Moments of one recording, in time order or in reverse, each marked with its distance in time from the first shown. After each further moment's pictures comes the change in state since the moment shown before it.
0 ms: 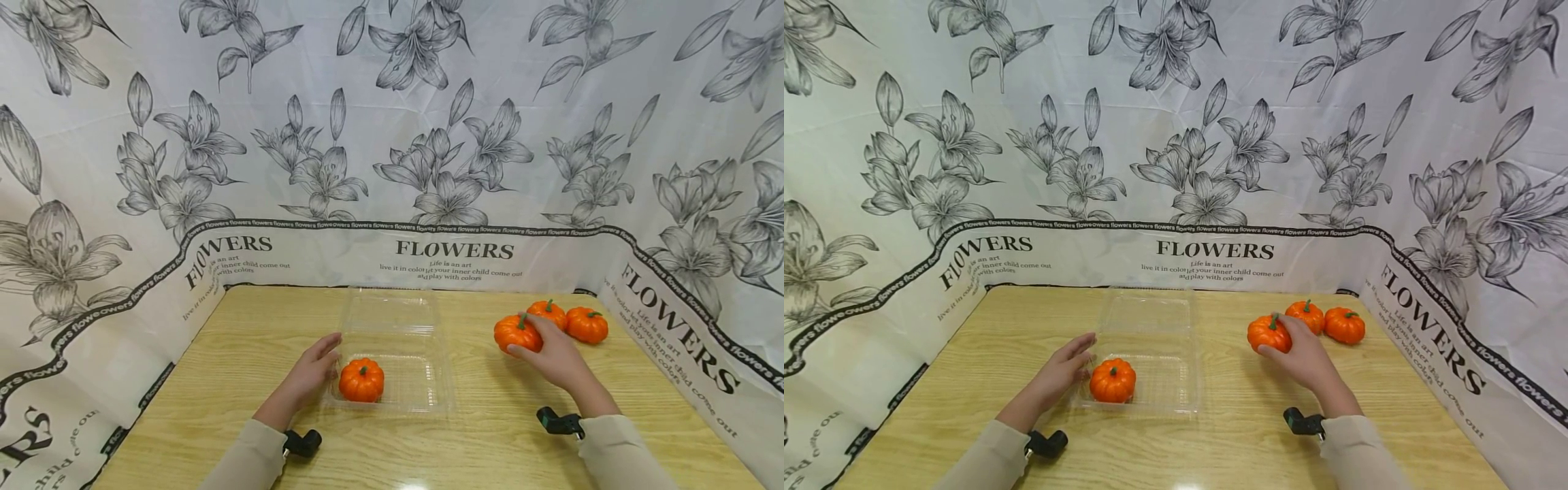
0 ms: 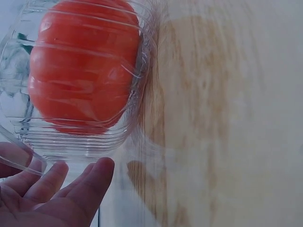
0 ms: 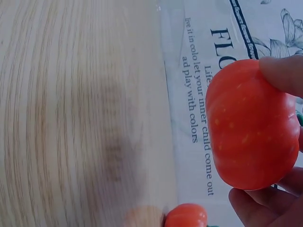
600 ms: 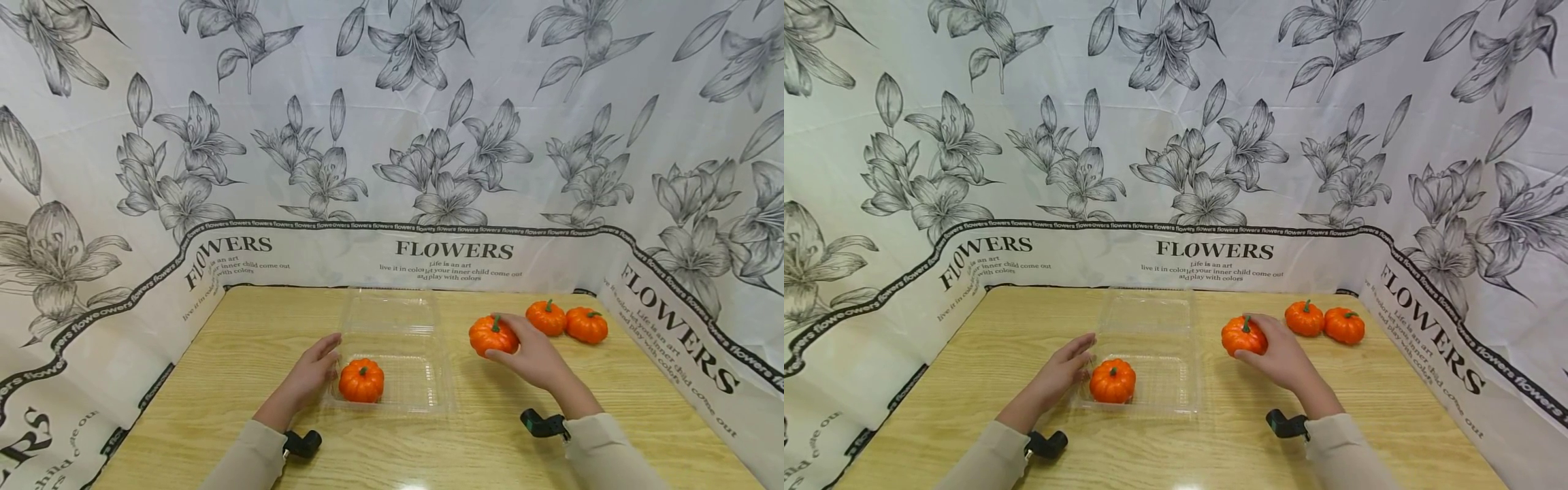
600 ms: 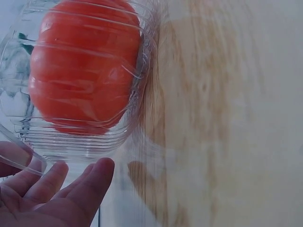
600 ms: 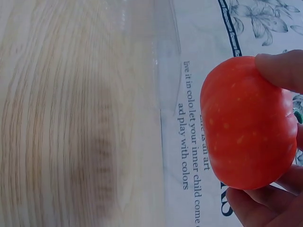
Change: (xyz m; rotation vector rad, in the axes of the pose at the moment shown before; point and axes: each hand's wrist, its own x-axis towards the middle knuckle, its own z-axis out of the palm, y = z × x) left_hand 0.000 0.000 0.000 0.002 -0.003 0.000; right_hand 0.001 -0.039 0.012 0.065 -0.001 -0.120
